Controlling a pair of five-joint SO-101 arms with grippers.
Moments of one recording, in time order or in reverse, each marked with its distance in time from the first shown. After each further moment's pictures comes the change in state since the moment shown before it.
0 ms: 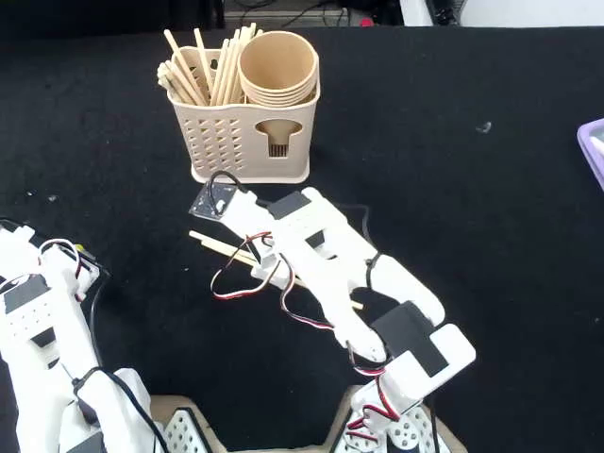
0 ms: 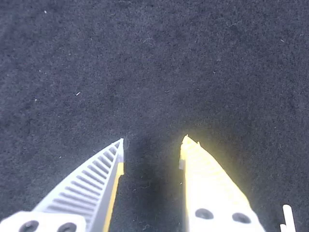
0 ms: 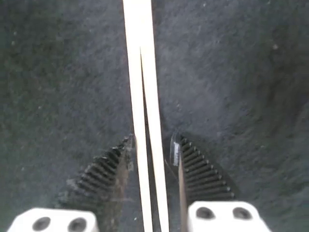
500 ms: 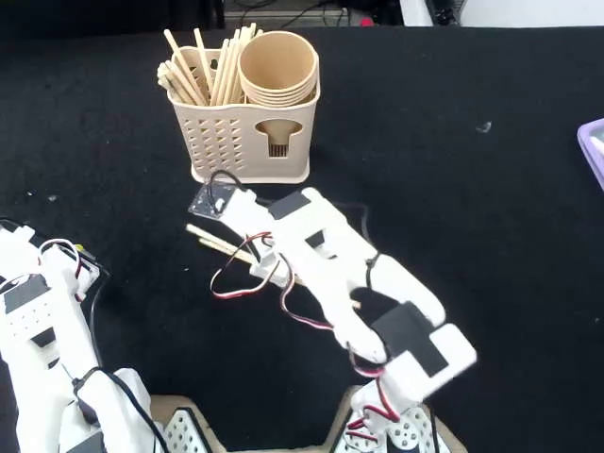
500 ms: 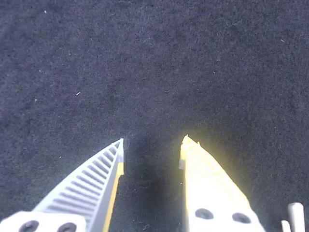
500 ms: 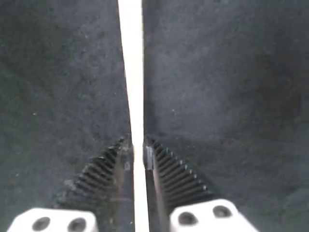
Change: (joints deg) left arm 0.0 0.0 0.0 0.0 0.0; right arm -0.1 -1.2 0.0 -0.4 0.1
